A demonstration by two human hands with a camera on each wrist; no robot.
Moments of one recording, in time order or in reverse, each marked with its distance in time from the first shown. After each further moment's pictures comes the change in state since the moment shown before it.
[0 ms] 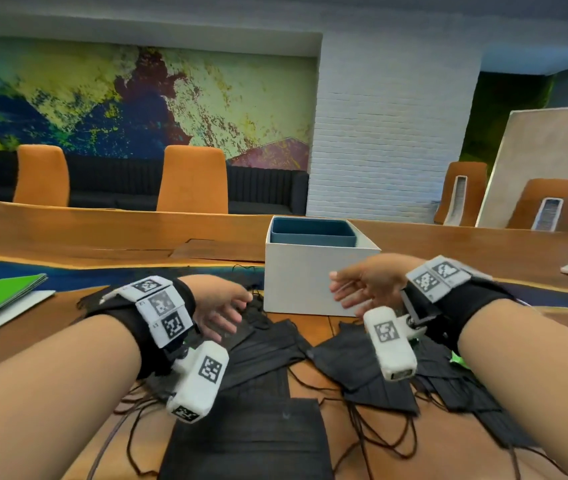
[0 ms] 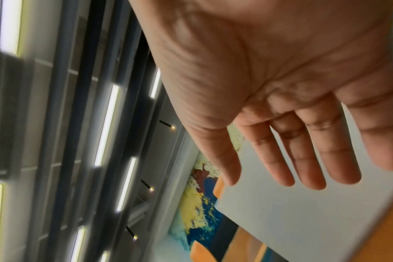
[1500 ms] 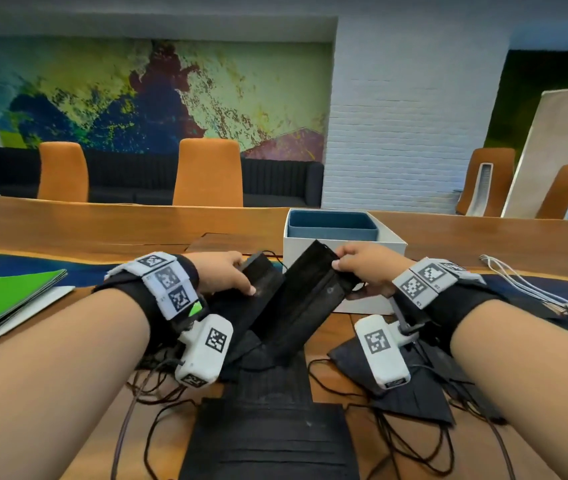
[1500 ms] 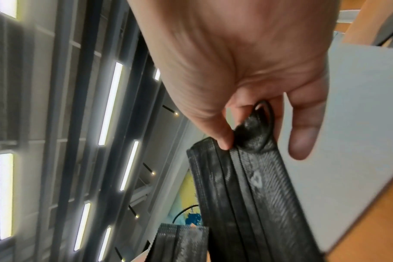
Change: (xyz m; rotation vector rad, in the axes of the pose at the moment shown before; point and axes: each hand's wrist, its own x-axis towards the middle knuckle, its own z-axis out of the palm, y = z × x) left_hand 0.020 0.009 -0.038 0.375 0.127 0.198; right_hand 0.028 -0.020 0.032 -0.050 0.149 -0.248
